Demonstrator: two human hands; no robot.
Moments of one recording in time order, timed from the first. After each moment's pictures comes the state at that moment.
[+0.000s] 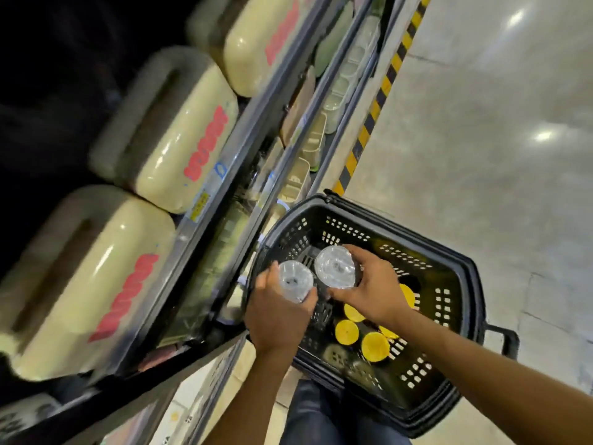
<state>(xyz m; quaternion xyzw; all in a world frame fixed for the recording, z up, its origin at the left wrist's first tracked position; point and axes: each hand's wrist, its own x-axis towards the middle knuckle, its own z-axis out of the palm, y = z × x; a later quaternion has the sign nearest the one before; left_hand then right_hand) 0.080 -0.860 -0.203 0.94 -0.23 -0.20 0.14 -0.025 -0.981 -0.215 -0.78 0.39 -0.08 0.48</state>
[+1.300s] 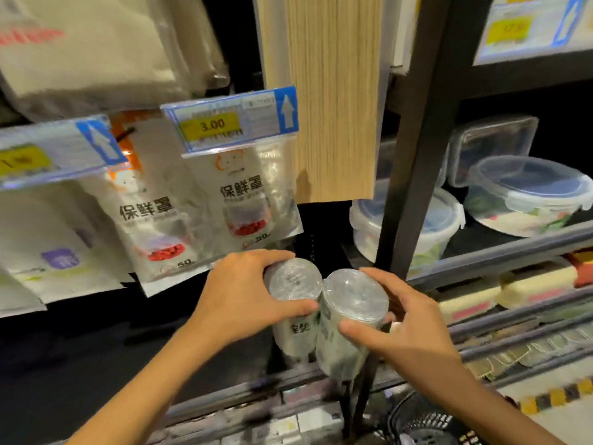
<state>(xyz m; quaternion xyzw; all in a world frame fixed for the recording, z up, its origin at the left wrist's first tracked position) 0.109 -0.508 0.224 0.95 -0.14 0.08 0.25 0.056 -0.724 0.181 -0.82 -0.05 -0.09 0.57</state>
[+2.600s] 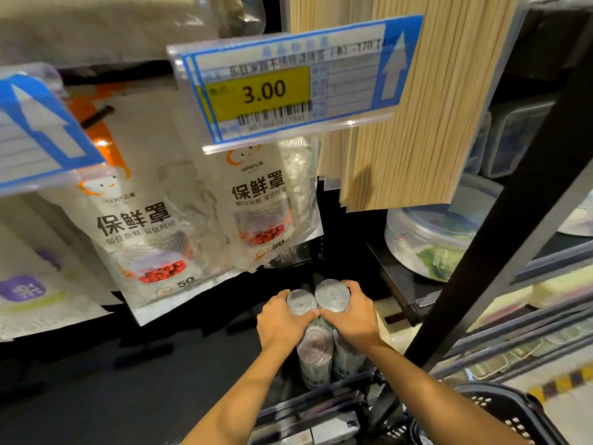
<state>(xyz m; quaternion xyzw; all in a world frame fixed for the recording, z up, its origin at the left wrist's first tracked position) 0.223 -0.507 0.037 0.93 0.10 -0.05 0.35 0.218 -0.650 0.014 -0.87 0.14 0.00 0.48</state>
